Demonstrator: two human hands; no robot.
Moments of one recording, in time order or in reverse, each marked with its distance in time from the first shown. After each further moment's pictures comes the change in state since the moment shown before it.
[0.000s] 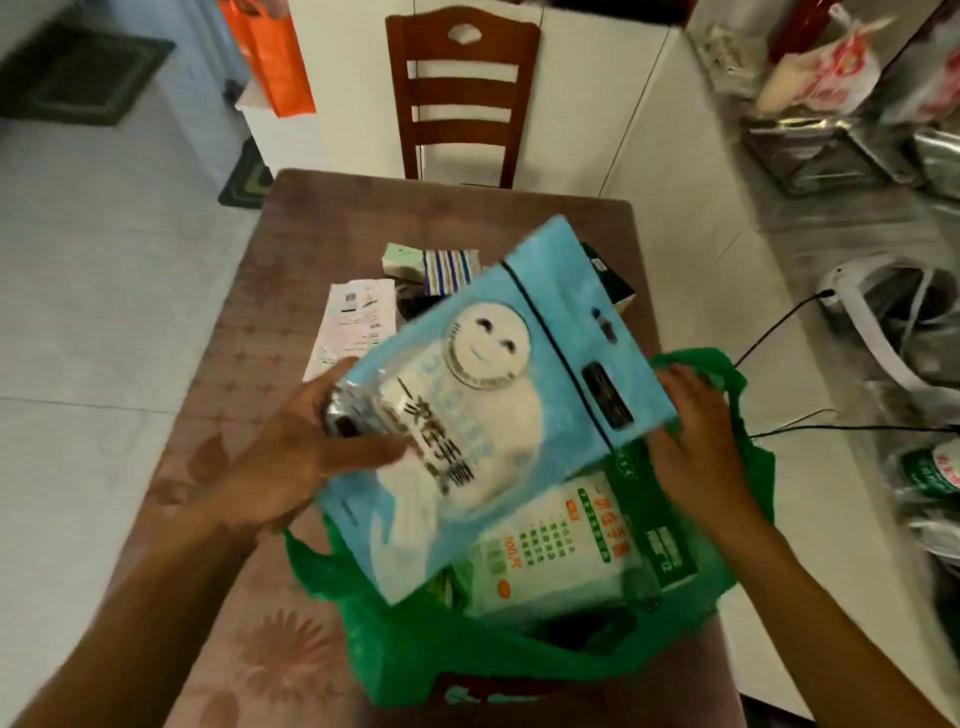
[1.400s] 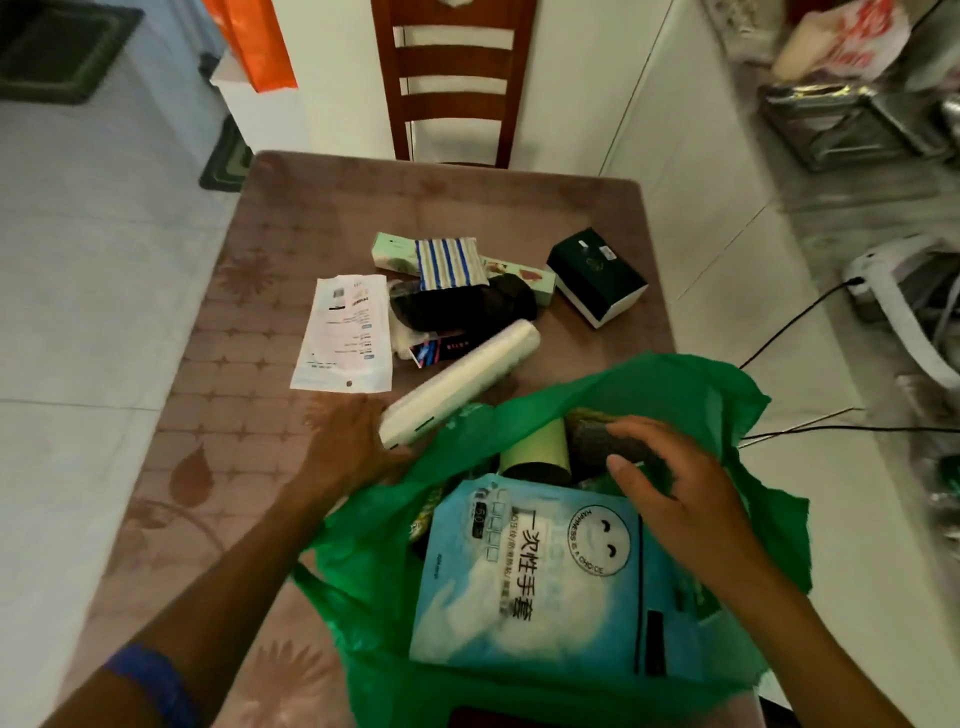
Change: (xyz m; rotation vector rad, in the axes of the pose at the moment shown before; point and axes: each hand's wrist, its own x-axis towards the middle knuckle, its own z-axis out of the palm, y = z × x) left_hand 0.130 -0.130 -0.045 1.162 0.208 -0.032; right_hand -0.016 -0.026 0.014 0.241 -0.176 0.051
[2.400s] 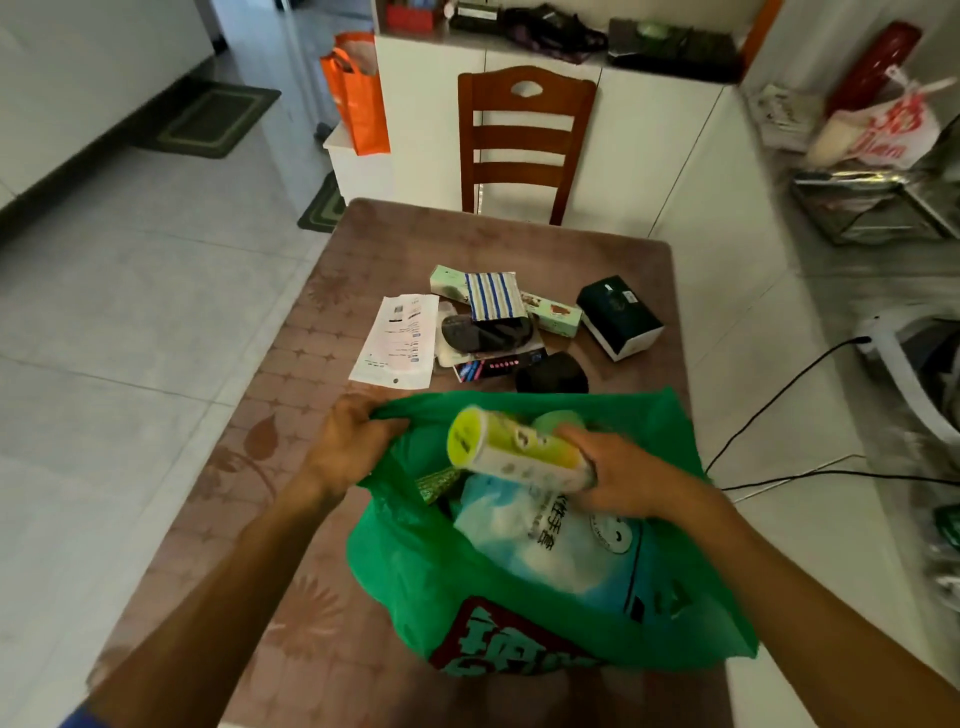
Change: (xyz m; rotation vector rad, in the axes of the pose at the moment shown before) left_hand -0.125 0.079 -0.081 -0.622 0.191 -0.283; right_hand 0.020 -0.010 -0.005 -0.244 -0.726 -0.181
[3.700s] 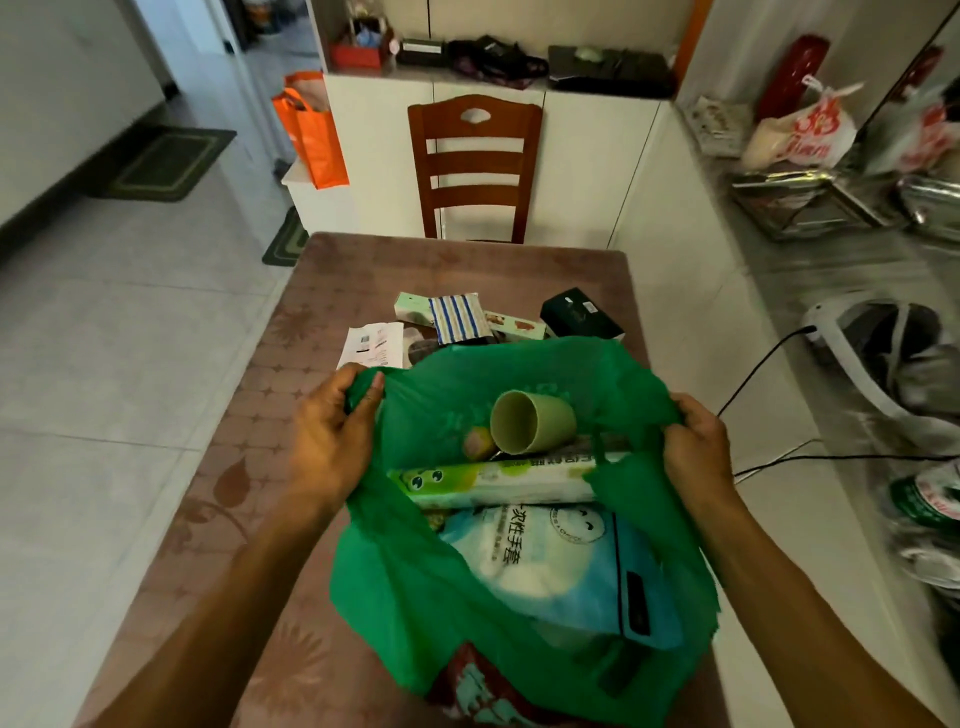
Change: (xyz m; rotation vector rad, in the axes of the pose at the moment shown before) left_hand 0.008 0.030 0.015 -0.159 0.205 0.414; right_hand -0.036 0.033 -0.027 0.747 1.053 0.301
